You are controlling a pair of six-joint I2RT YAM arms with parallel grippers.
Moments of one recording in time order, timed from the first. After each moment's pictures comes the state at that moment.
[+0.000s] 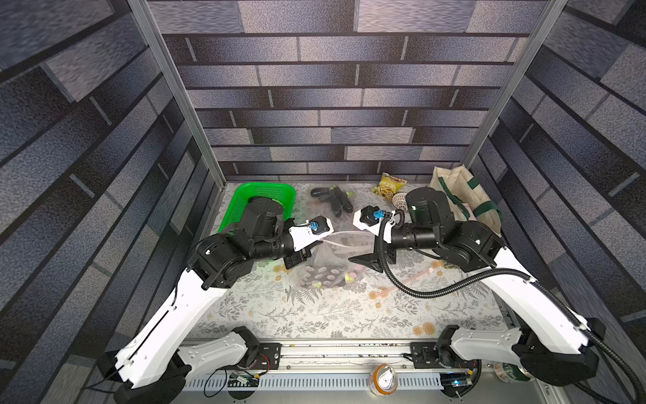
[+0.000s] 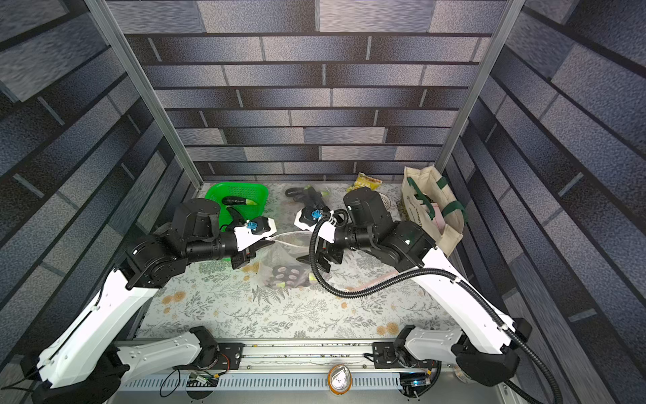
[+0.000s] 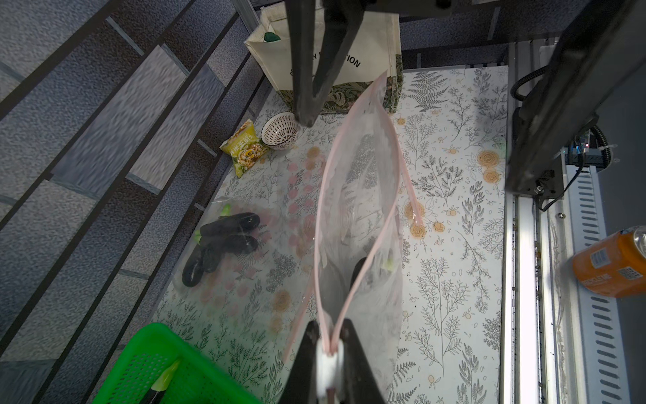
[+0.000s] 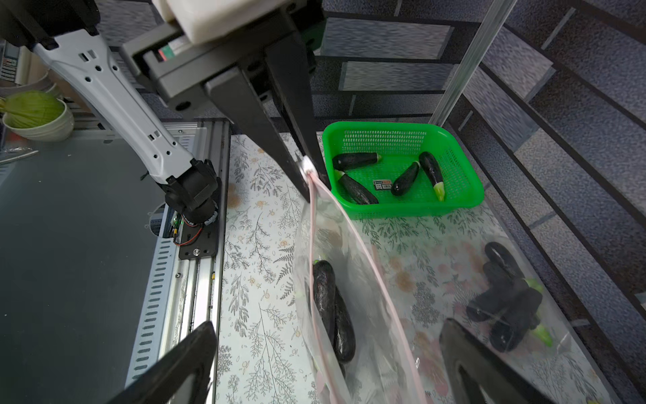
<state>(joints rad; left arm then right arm) -0.70 1.07 1.49 -0.99 0.30 0.58 0.84 1.26 1.58 -0.88 -0.46 -0.42</state>
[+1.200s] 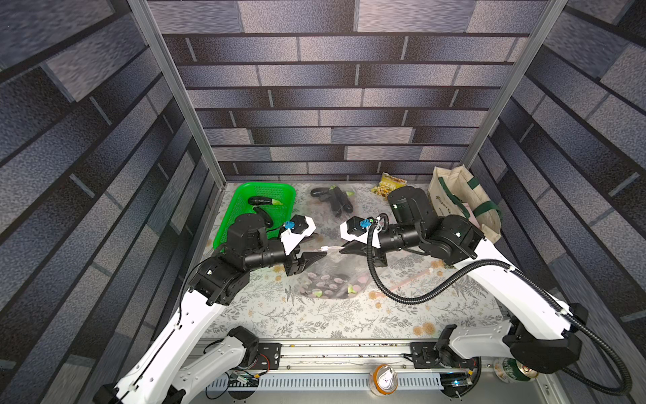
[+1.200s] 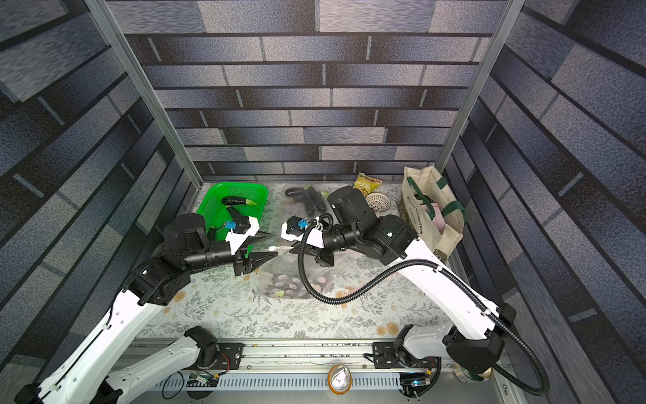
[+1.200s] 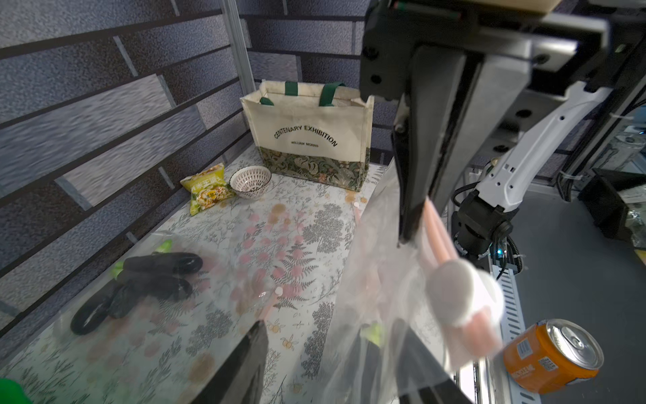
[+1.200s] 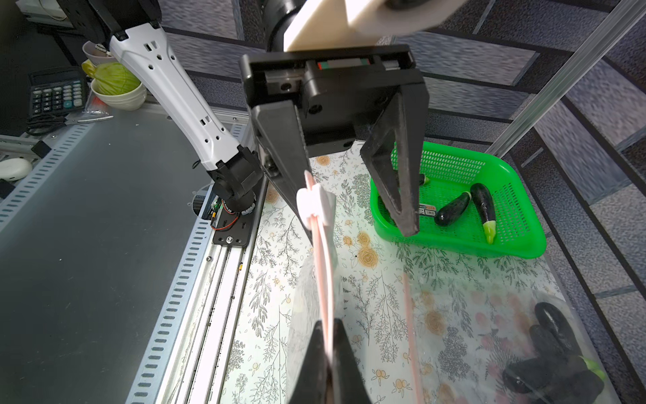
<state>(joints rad) -0.52 0.87 1.09 -0.53 0.70 0.26 0.87 1.32 1.60 -0.92 -0.60 -0.56</state>
